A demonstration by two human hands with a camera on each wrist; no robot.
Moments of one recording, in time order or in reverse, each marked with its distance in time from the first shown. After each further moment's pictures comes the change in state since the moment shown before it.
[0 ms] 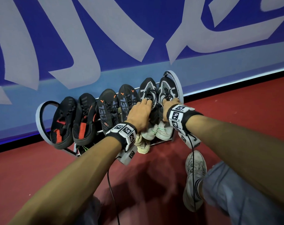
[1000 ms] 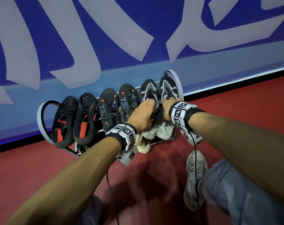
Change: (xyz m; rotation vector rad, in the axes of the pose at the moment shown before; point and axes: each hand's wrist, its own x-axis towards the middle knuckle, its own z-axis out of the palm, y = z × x) left_hand -0.007 0.002 0.001 -0.223 0.044 0.111; right_hand 0.002 -0.002 -0.002 -0.081 -0.014 -0.112
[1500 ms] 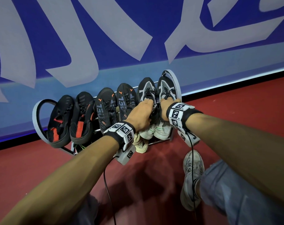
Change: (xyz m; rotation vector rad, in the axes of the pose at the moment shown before) left_hand 0.007 0.004 -0.002 0.040 -0.051 -0.028; right_hand 0.004 0.004 0.006 0.098 0.017 0.039
